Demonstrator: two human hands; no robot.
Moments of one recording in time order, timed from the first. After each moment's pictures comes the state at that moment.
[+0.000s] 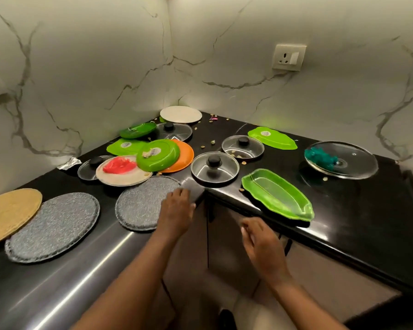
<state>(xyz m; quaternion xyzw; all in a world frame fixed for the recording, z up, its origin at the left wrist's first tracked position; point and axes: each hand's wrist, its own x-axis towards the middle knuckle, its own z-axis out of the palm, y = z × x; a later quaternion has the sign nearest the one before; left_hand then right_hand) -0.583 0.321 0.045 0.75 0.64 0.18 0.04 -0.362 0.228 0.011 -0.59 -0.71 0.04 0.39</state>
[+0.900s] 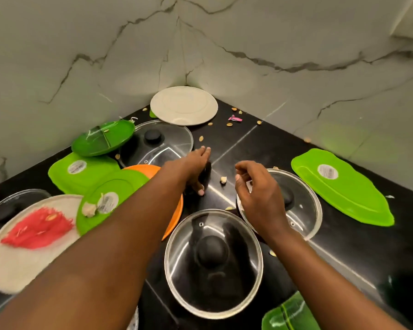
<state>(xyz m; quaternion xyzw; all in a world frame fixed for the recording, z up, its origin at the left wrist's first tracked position) -0.533 0.783 0.039 0.77 0.60 -0.14 0.16 -0.346 0.682 0.037 -0.51 -0.71 0.15 0.46</state>
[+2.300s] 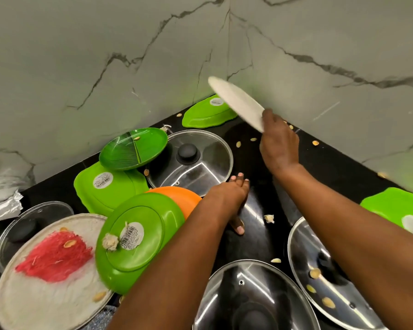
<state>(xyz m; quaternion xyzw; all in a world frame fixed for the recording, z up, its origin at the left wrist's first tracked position) -0.546 0.802 0.027 0.77 0.57 -0.16 0.22 -0.427 0.907 0.039 -0.56 -0.77 -0.06 0.31</state>
